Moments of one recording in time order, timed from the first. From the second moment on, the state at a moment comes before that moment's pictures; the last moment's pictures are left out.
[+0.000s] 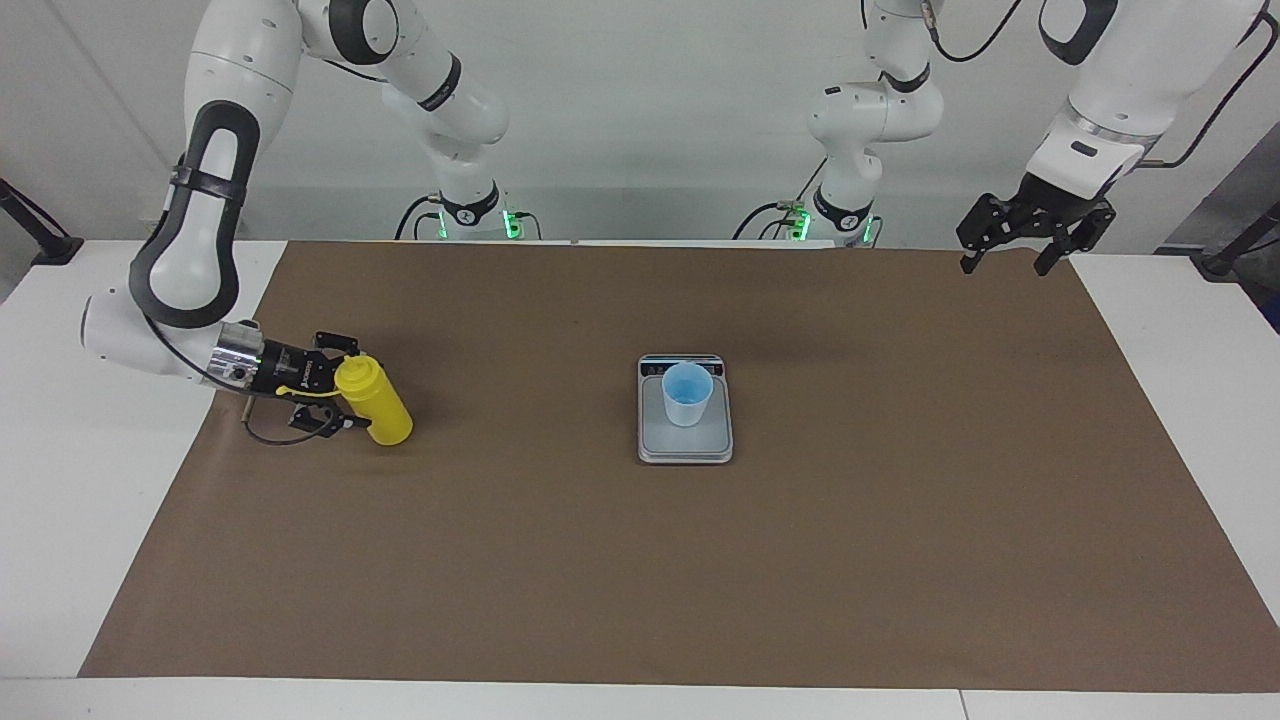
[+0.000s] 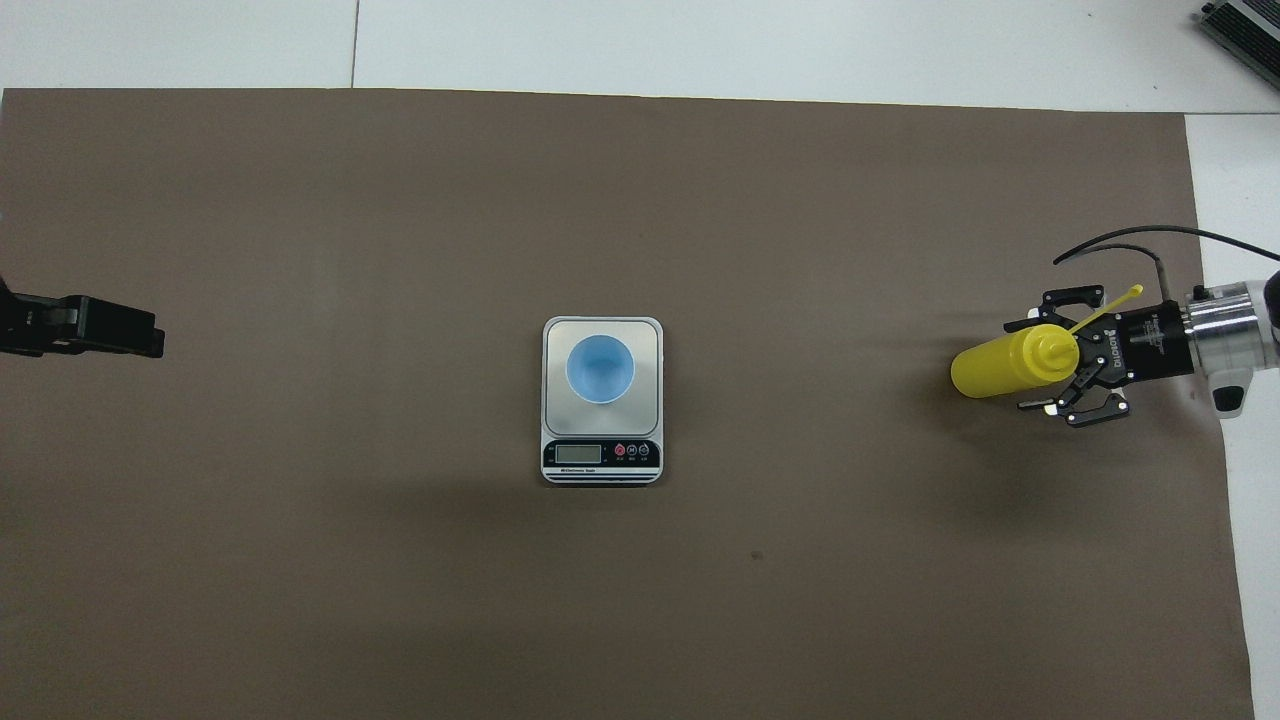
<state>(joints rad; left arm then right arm) 0.01 -0.08 -0.08 -1.64 -0.03 1.59 0.00 -0.42 0.41 0.04 -1.81 0.72 1.67 0.94</state>
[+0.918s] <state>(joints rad) 0.01 -0.08 -0.08 -1.64 -0.03 1.58 0.00 -0.28 0.31 0.05 -1.80 0.73 1.83 1.13</state>
